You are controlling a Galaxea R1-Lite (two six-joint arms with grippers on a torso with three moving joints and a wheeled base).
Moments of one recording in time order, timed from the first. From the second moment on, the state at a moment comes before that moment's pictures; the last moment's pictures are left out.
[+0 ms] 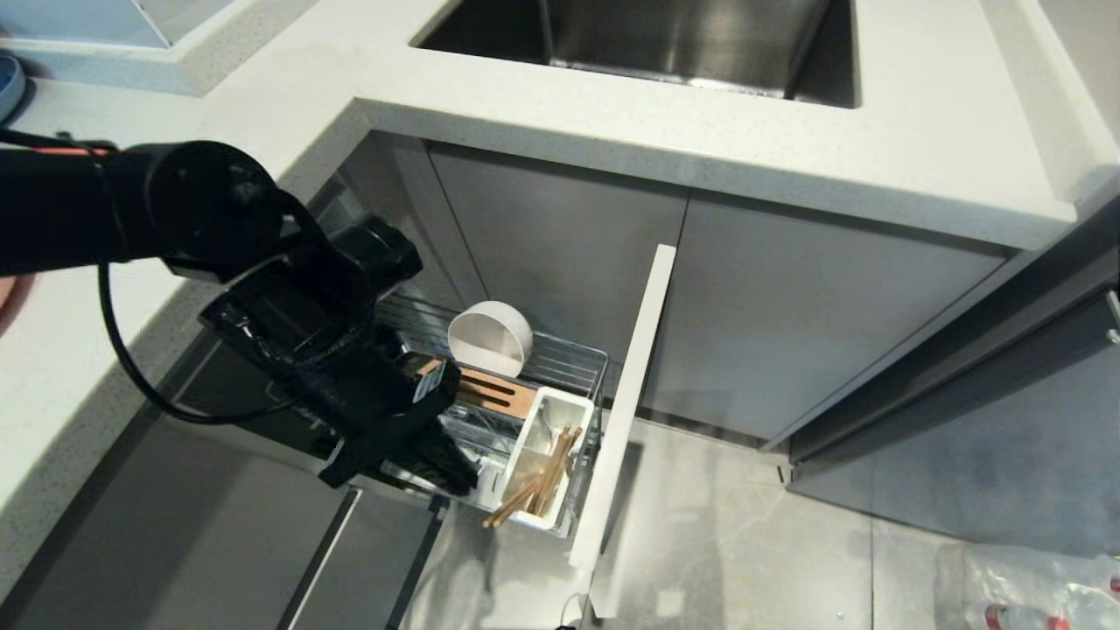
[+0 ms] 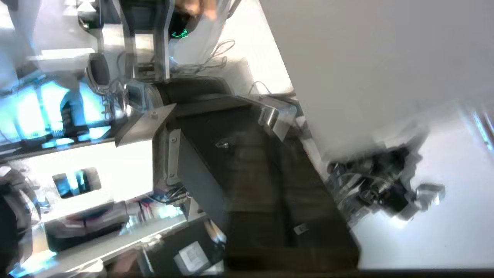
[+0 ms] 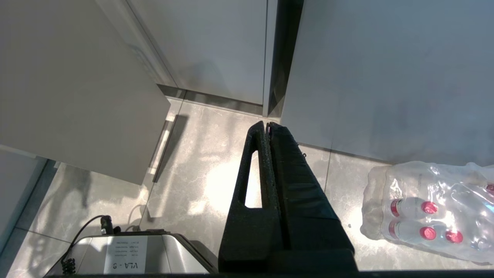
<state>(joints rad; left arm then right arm) -0.42 1.84 -1.68 1.16 -0.51 -0.64 0.00 0.00 0.00 0.00 -0.02 0.04</state>
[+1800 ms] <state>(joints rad) 0.66 1.28 -1.95 1.15 -0.03 0.00 0.00 0.00 0.00 0.00 -0.02 0.04</state>
